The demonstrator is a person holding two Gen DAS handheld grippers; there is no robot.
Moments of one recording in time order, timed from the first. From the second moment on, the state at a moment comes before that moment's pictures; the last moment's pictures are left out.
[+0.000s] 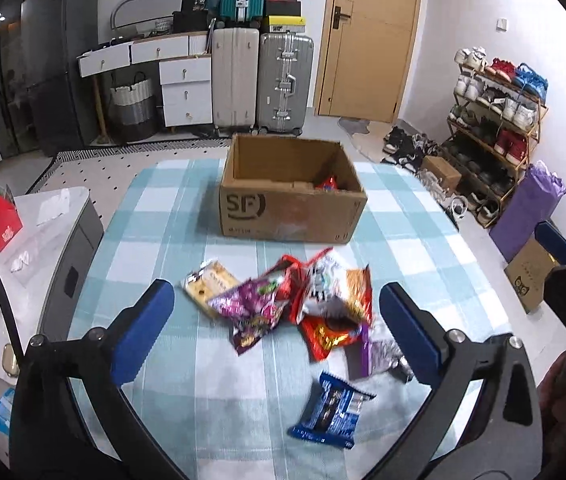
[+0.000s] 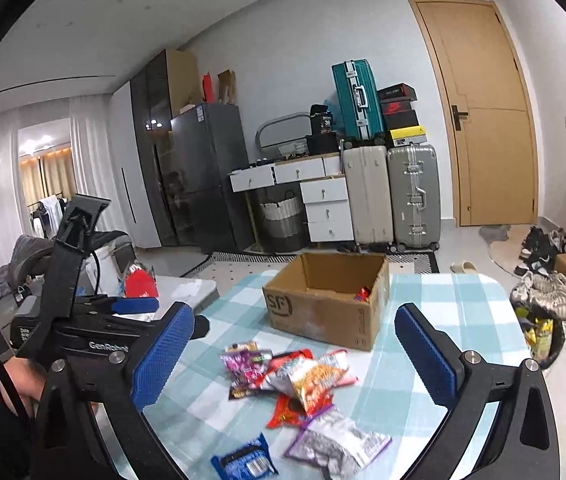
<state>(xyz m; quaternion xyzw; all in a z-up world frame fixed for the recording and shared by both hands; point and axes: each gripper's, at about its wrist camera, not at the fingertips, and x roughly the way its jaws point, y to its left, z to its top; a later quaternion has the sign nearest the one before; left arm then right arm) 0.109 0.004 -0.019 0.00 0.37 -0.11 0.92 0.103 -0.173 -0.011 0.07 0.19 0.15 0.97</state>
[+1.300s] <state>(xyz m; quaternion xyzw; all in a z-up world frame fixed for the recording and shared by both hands) 0.090 -0.055 -0.178 0.07 0.48 -0.20 0.85 0.063 -0.201 -0.111 0.11 0.29 0.13 0.94</state>
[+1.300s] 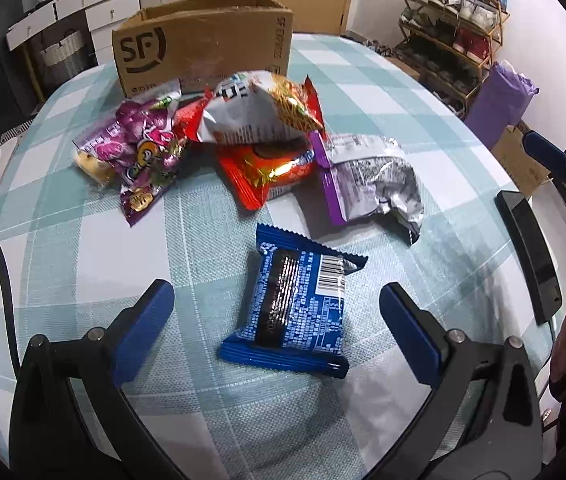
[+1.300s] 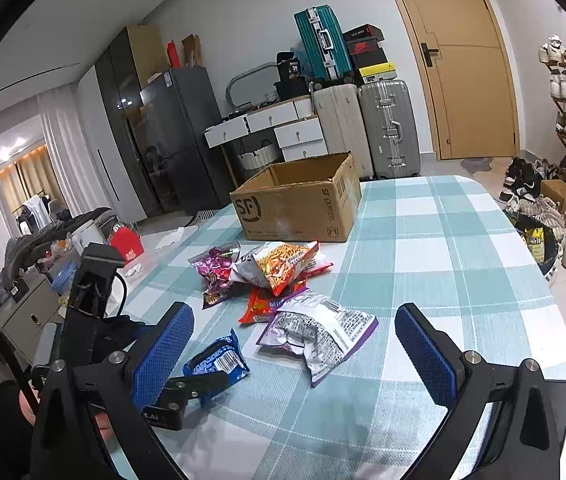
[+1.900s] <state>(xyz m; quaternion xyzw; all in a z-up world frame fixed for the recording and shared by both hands) 0.100 -0.067 -0.191 0.08 0.50 -0.22 0.83 0.065 -0.211 -0.128 0.15 0.32 0.14 0.92</state>
